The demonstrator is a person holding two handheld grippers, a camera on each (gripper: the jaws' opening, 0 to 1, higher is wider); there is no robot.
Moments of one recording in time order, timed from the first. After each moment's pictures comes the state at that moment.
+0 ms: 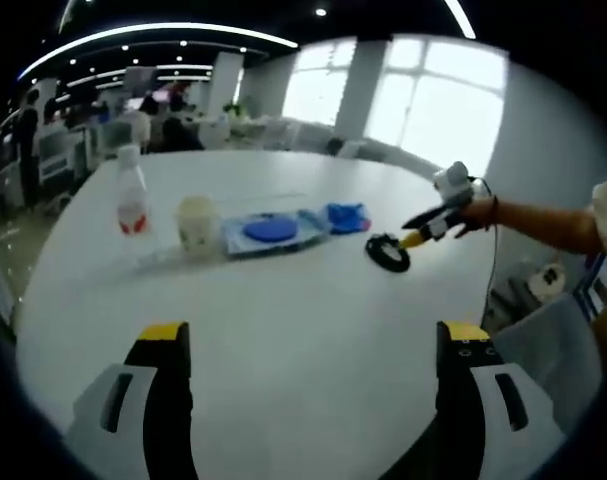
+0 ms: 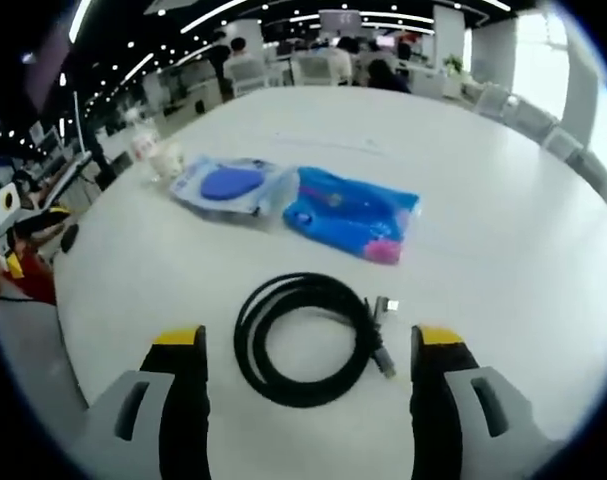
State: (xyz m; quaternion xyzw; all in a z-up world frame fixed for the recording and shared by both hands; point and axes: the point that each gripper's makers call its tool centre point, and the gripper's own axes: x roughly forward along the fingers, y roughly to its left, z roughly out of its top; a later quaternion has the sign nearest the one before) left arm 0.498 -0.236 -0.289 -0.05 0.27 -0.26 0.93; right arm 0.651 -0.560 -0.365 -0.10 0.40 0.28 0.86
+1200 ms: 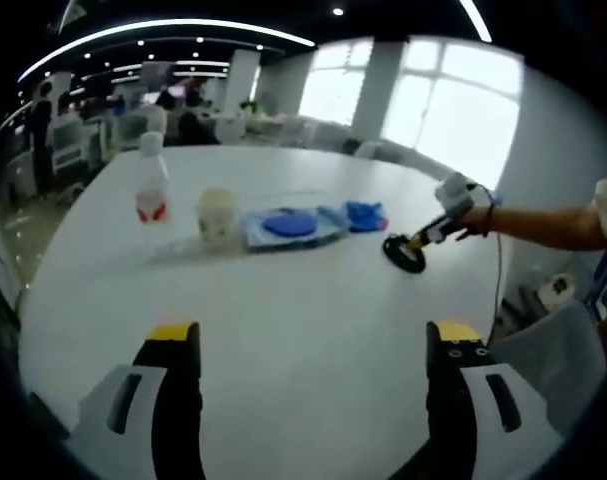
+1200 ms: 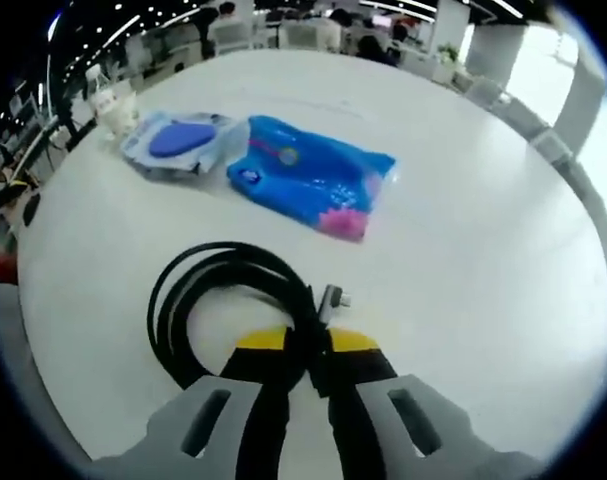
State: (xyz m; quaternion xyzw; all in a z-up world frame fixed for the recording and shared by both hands) left arm 0.501 -0.220 -0.296 -0.06 0.27 -0.23 0.93; right arm 0.671 -0.588 -0.401 -0.17 0.45 0.23 0.85
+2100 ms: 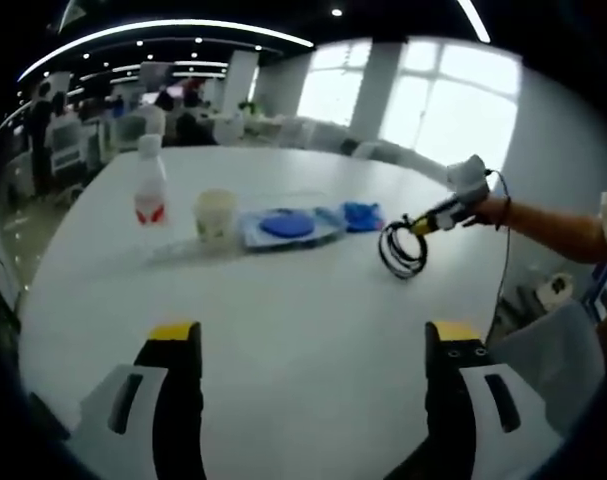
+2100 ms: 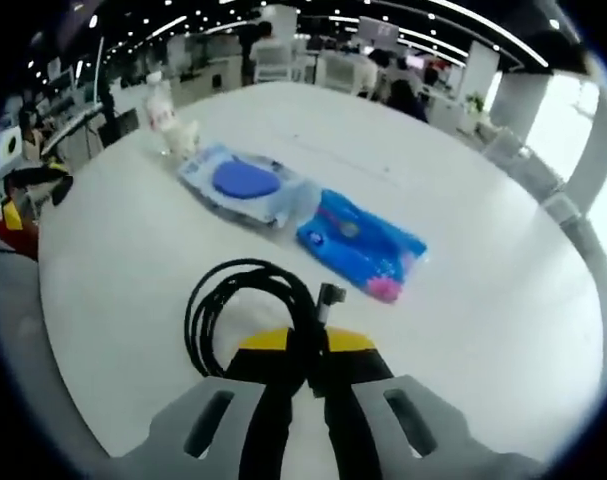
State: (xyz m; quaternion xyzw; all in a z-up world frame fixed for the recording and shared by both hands) left arm 0.499 -0.223 -0.294 -0.05 0.27 -0.24 0.93; right arm 0.650 -0.532 -0.329 -0.21 0.36 0.30 0.86
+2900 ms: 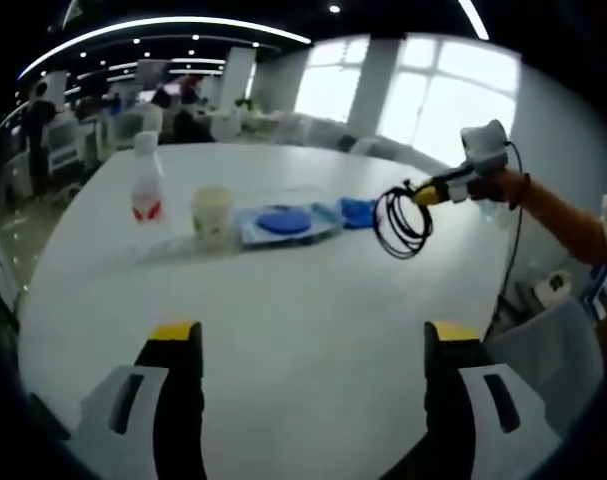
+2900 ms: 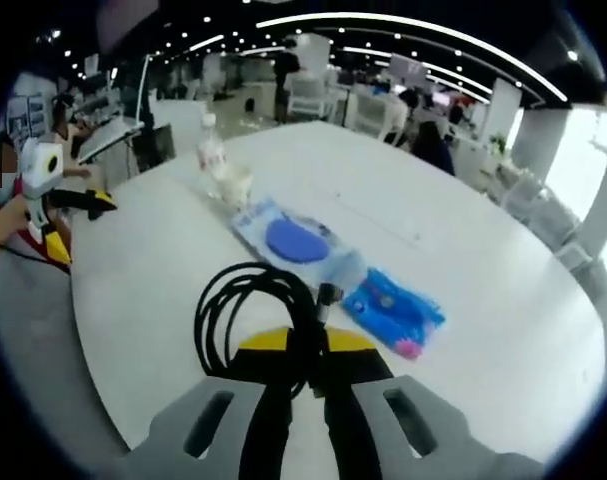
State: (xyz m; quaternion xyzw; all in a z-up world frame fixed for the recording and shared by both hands) left arm 0.497 -0.223 -0.295 -0.05 0.28 -0.24 0.93; right arm 0.634 -0.474 -0.270 -0.21 0.30 0.36 0.86
